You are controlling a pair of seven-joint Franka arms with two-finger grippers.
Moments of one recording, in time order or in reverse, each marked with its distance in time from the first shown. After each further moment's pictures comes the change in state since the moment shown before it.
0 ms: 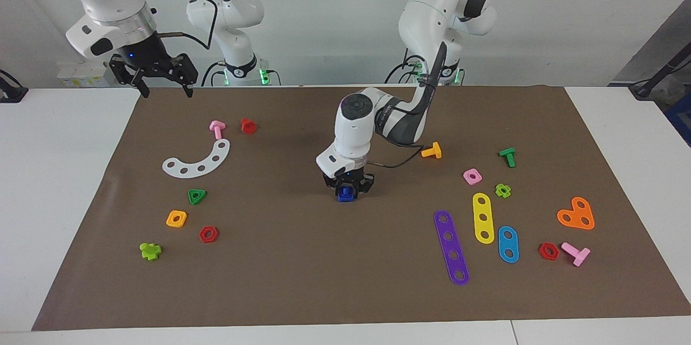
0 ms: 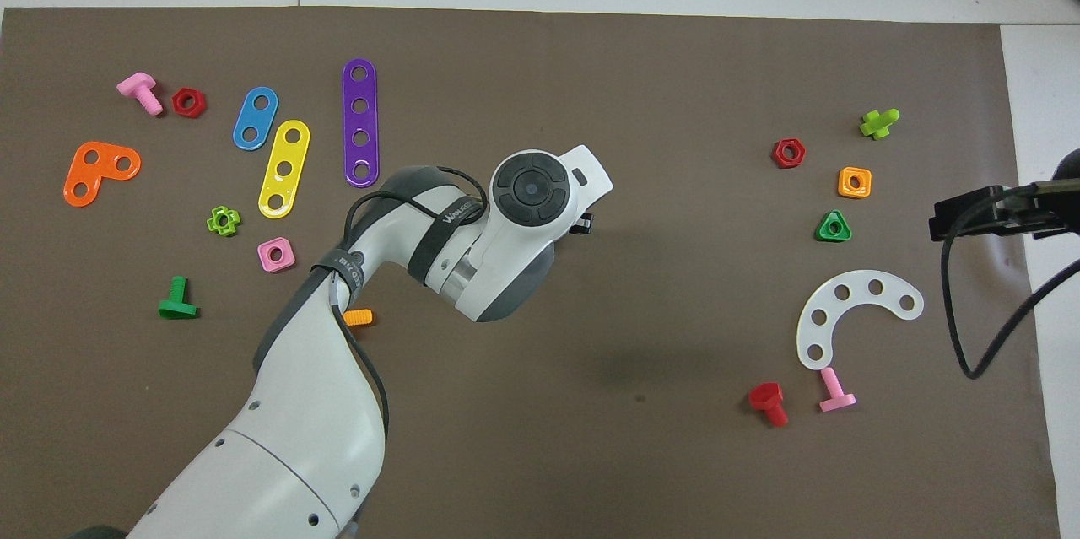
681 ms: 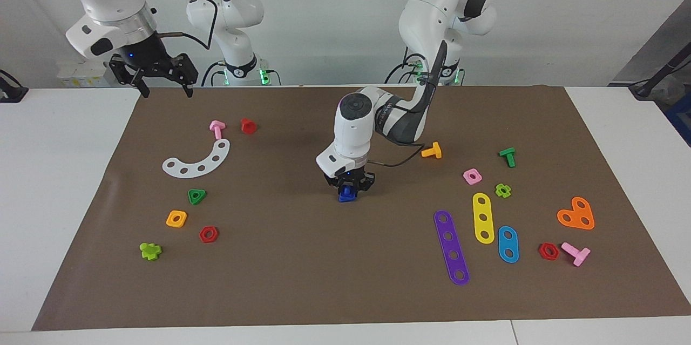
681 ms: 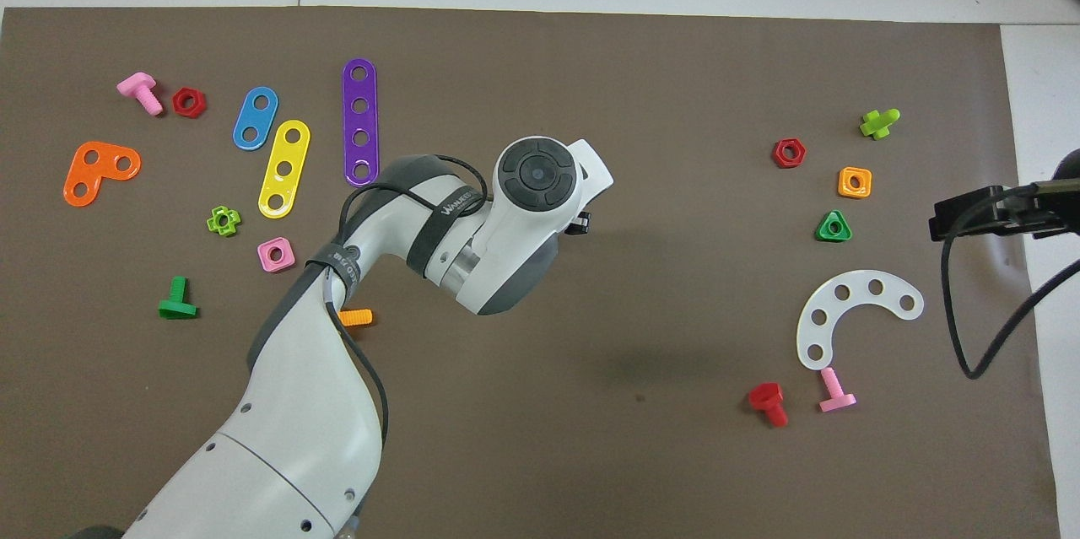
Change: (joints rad) left arm 0.000 0.003 0.002 0.068 0.000 -0.130 0.000; right arm 0.000 0.000 0.000 0.000 0.000 0.000 0.000
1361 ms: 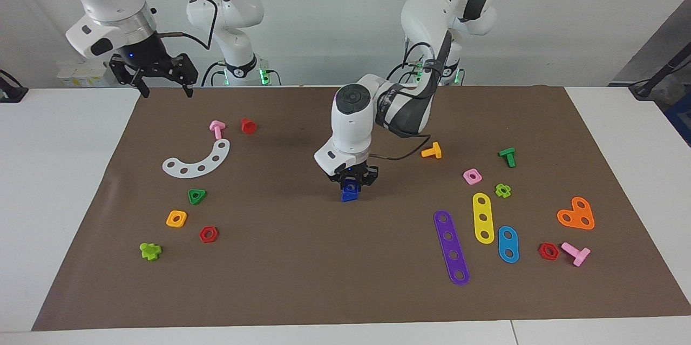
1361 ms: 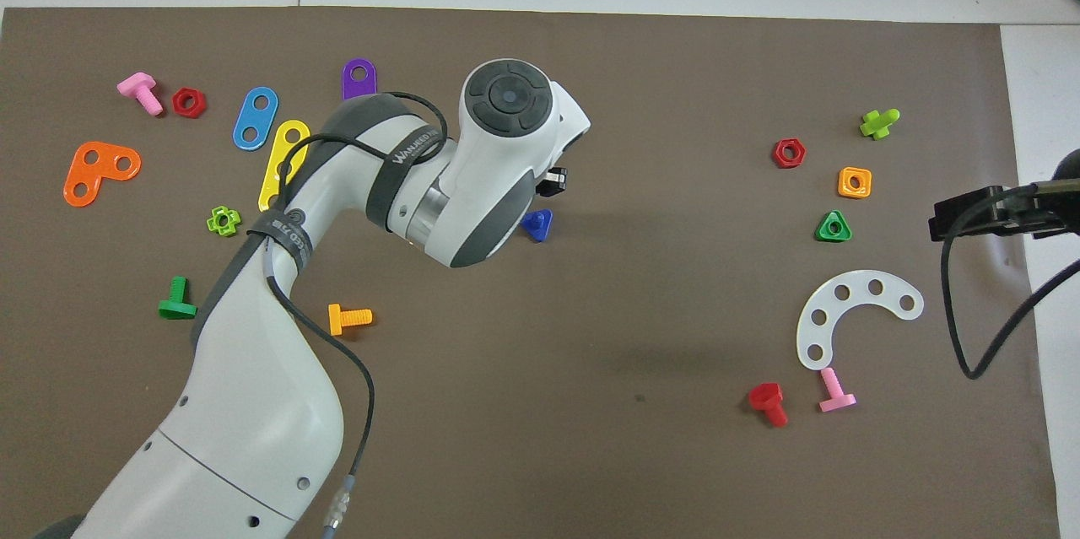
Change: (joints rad) left arm 0.063 0.016 0.019 0.184 -0.002 -0.204 -0.001; right arm 0.000 0.000 0.000 0.000 0.000 0.000 0.000
